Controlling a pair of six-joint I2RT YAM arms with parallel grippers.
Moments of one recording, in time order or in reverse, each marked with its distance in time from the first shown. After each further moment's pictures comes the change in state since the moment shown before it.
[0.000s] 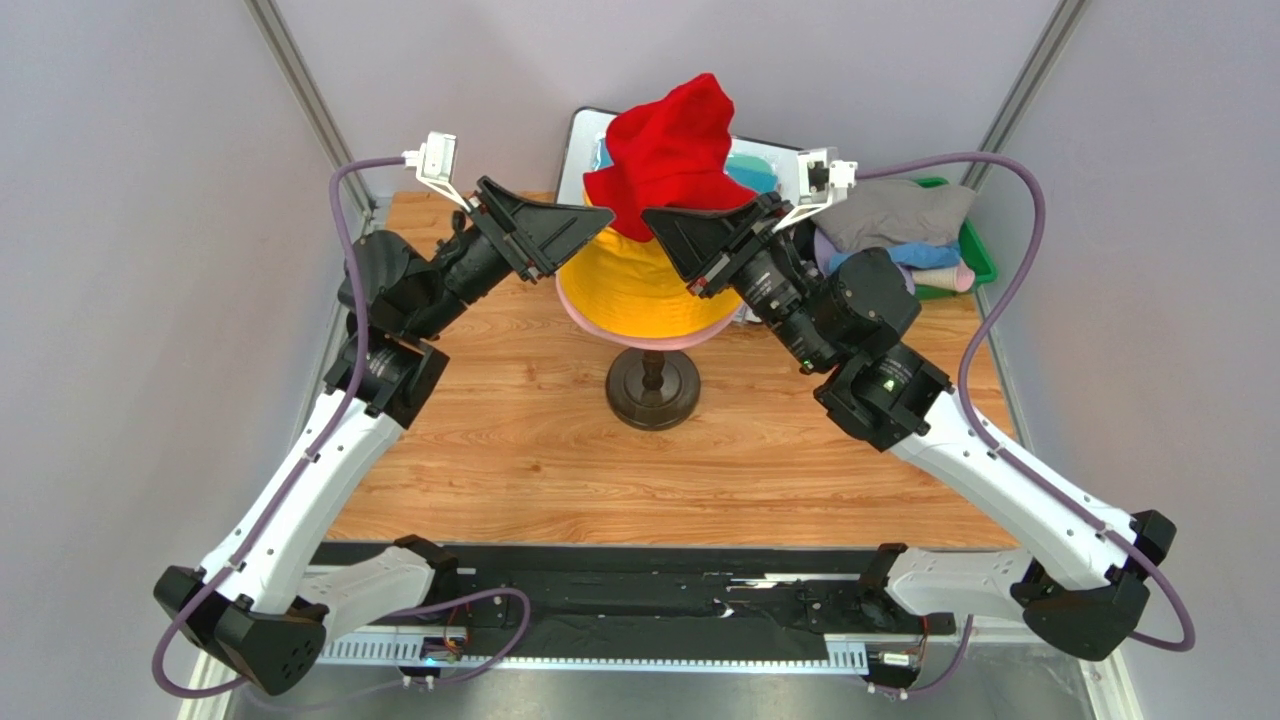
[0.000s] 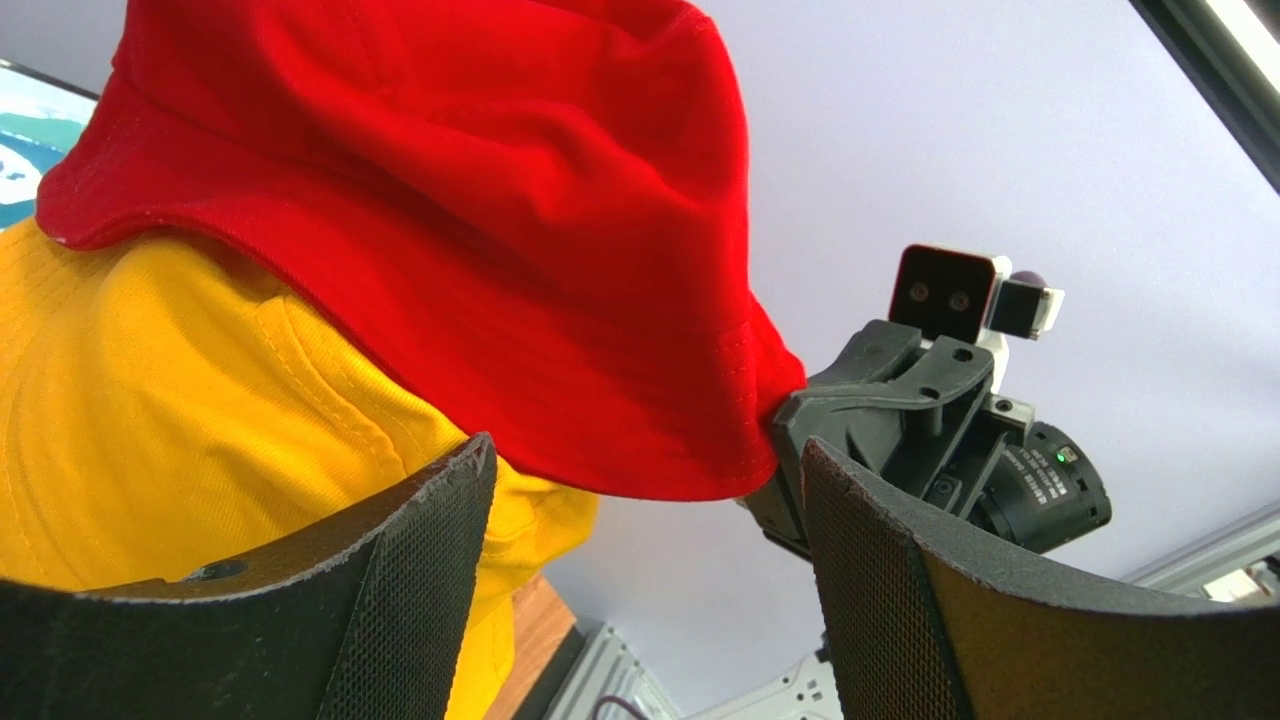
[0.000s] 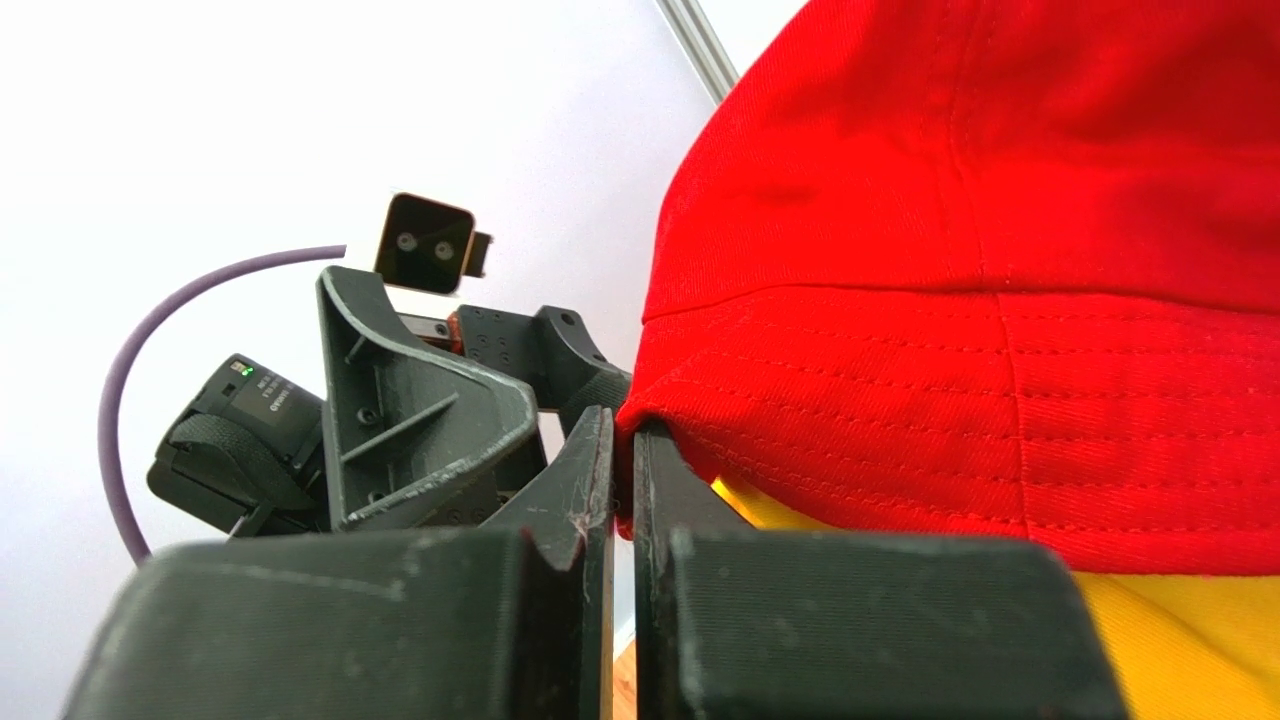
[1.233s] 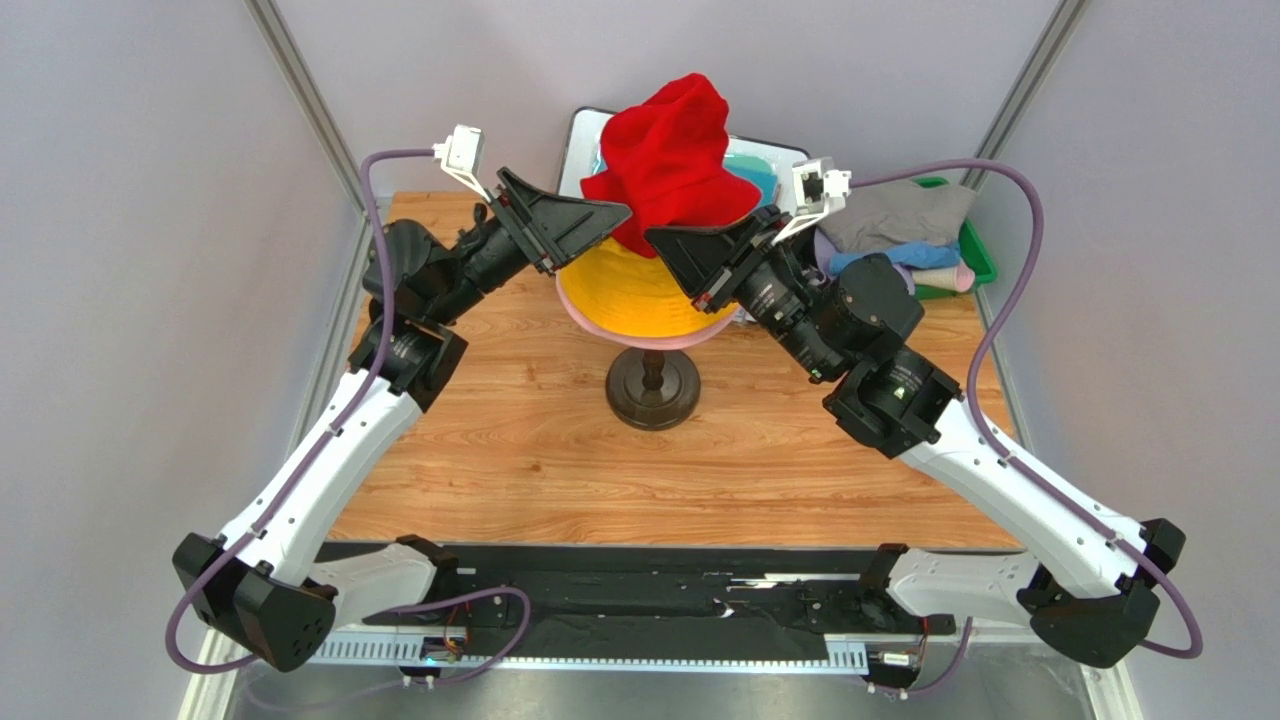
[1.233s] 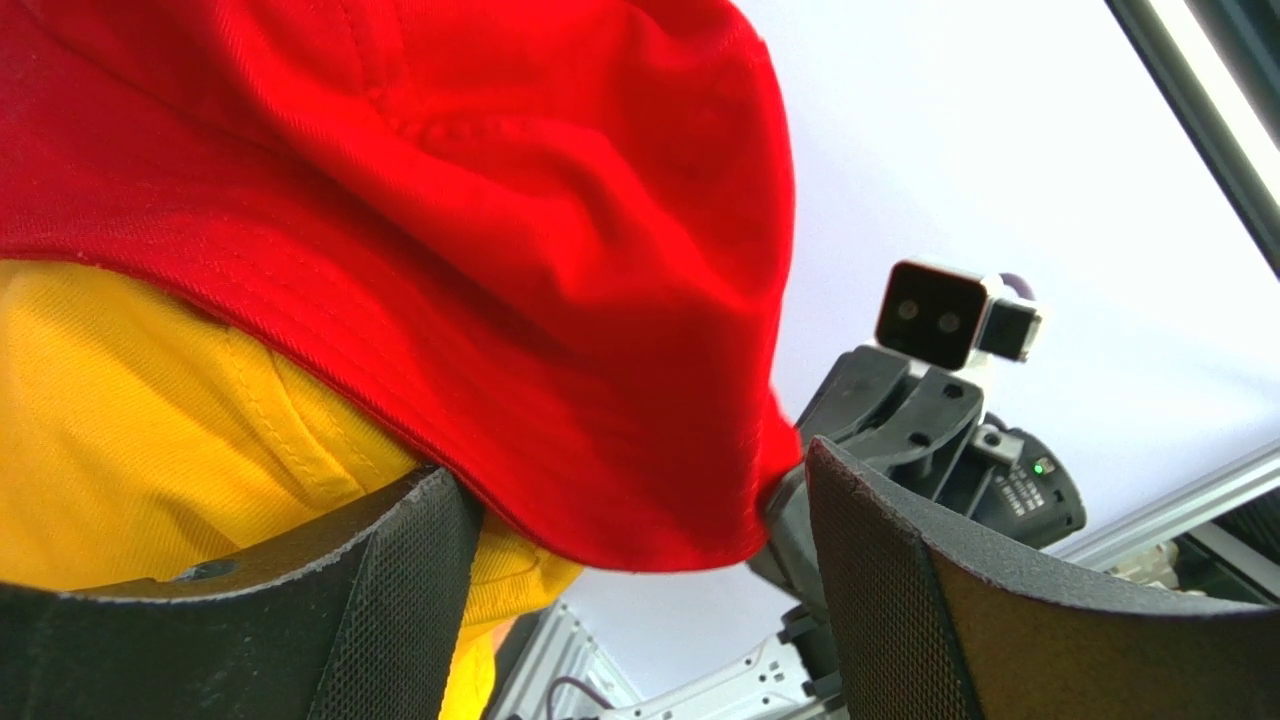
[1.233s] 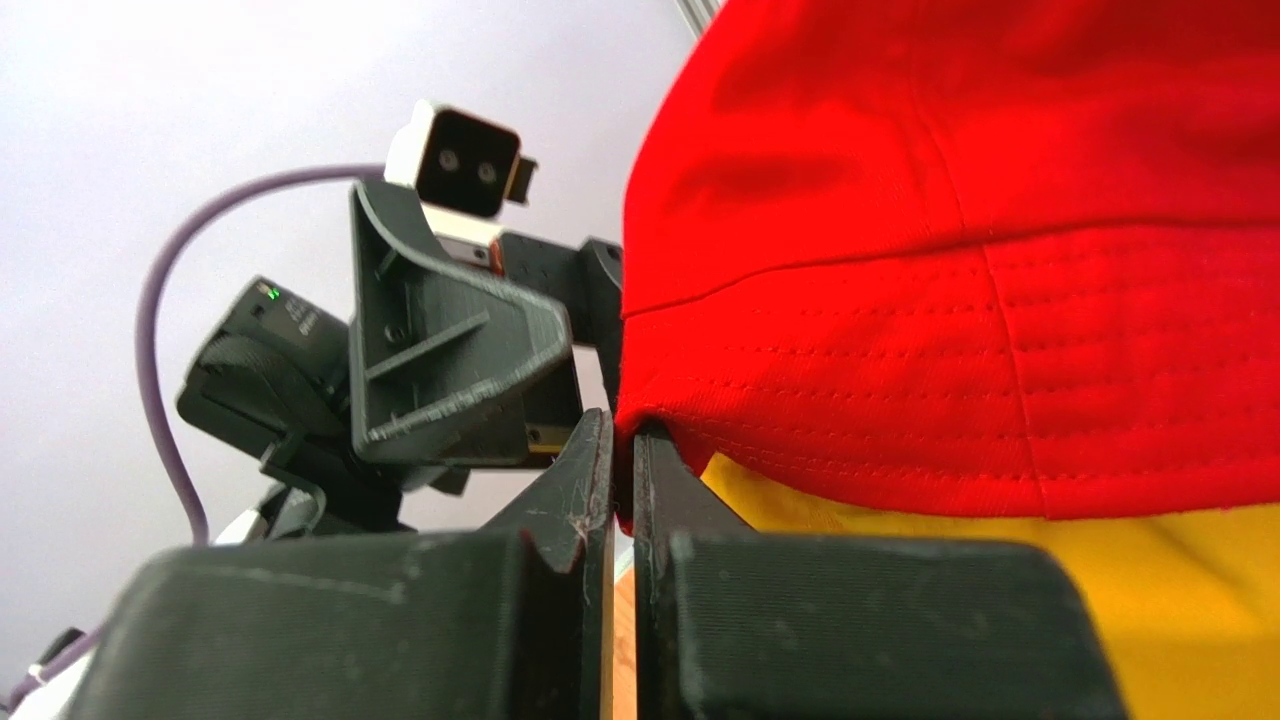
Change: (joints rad) left arm 0.000 0.077 -0.008 0.103 0.068 -0.085; right arm 0.003 -0.028 -0.013 -0.077 -0.024 -0.015
